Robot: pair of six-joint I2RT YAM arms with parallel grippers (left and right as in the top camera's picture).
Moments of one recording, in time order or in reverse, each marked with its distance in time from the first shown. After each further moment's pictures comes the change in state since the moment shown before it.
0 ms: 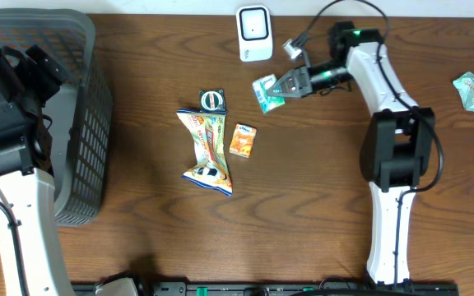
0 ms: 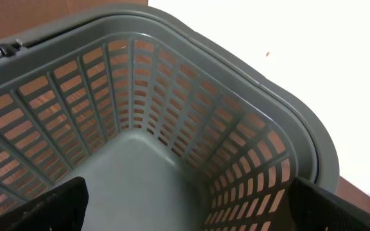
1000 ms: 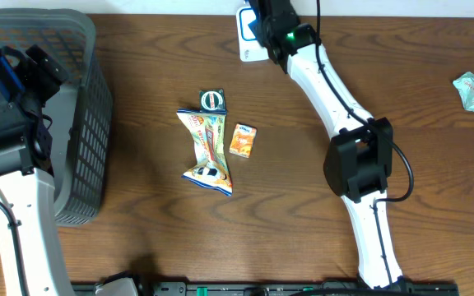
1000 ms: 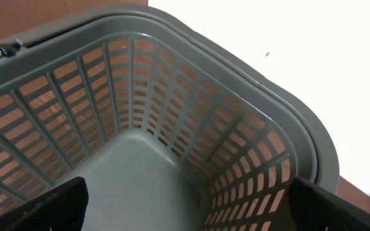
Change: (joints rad) left arm 0.000 0.000 0.000 0.000 0.000 0.000; right arm 0.268 0.000 0.182 0.842 1.378 -0.021
